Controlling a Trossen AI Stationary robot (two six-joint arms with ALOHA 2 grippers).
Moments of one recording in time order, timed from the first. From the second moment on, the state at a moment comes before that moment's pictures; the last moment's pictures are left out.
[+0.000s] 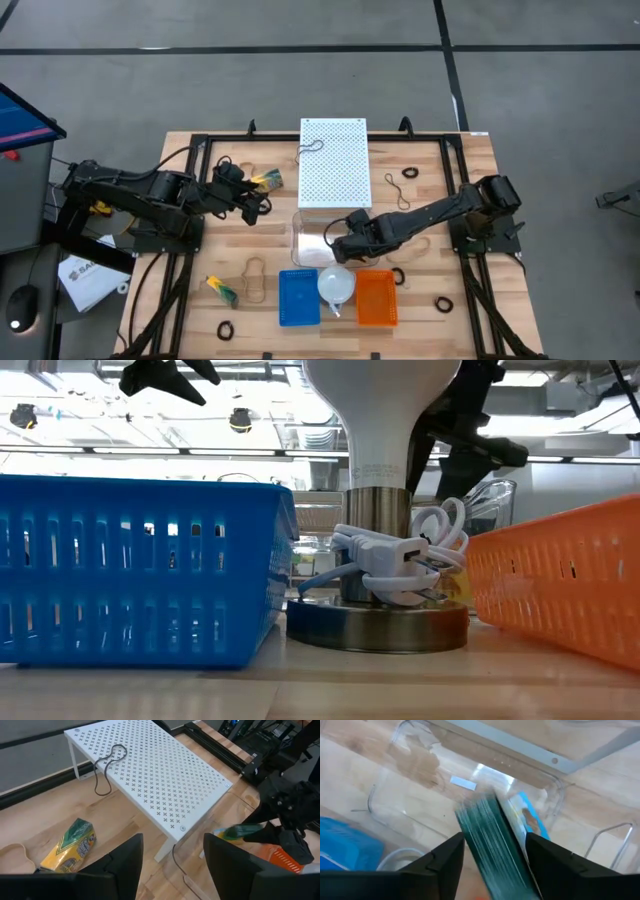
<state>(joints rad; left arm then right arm) -0.21 0.99 1.05 -0.77 -0.65 -0.81 0.28 1.81 1.37 -0.93 0.31 1.39</state>
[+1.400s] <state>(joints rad) -0.21 0.99 1.05 -0.84 -0.65 -0.82 0.24 1.70 1.38 -0.80 0.46 1.23</state>
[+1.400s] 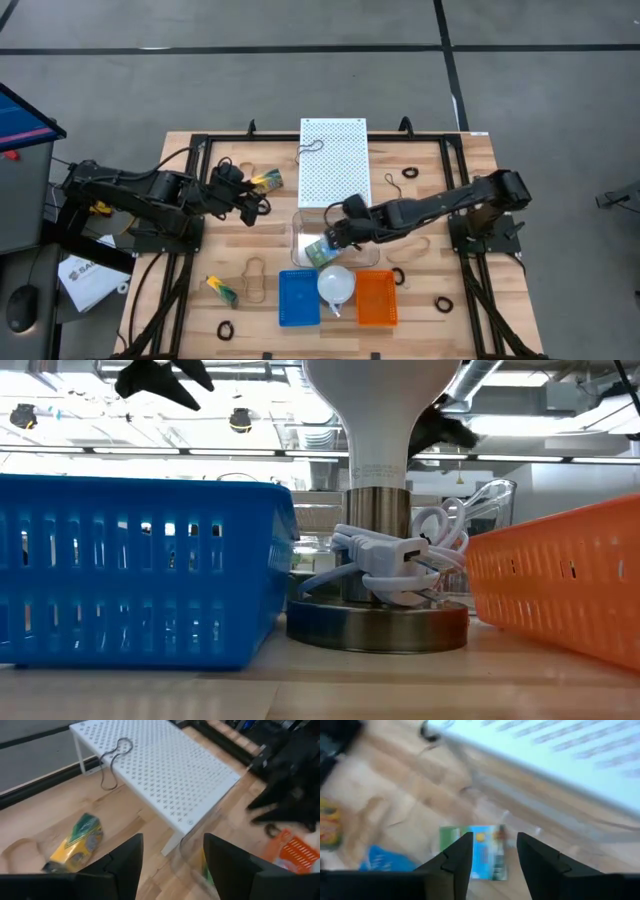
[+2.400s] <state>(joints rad) 0.48 1.25 1.05 -0.91 -0.10 0.11 0.35 1.29 1.38 -1.19 0.63 1.36</state>
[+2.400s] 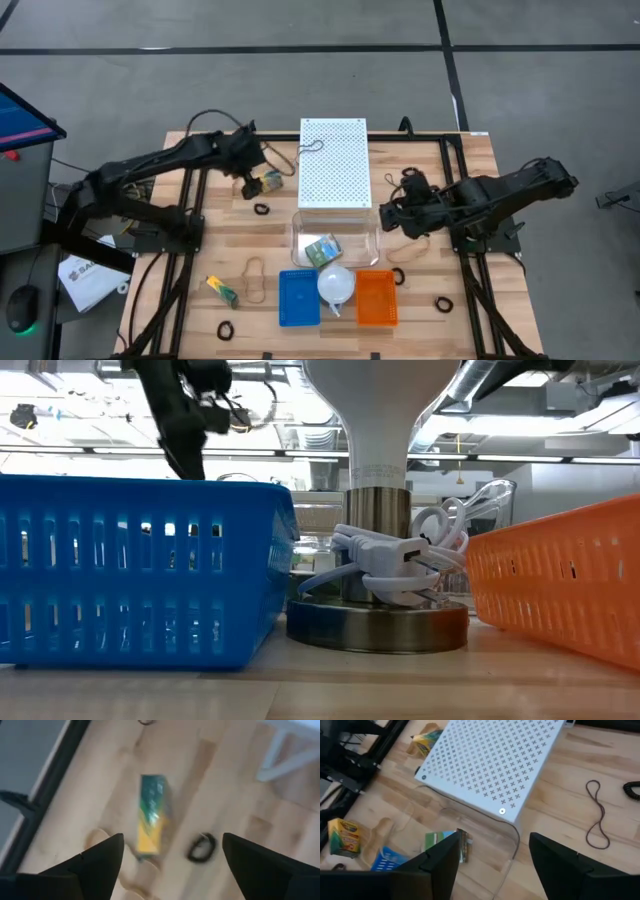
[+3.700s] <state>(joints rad) 0.67 1.70 1.05 -0.71 0.08 0.23 0.42 1.26 1.38 -1.26 0.64 1.51</state>
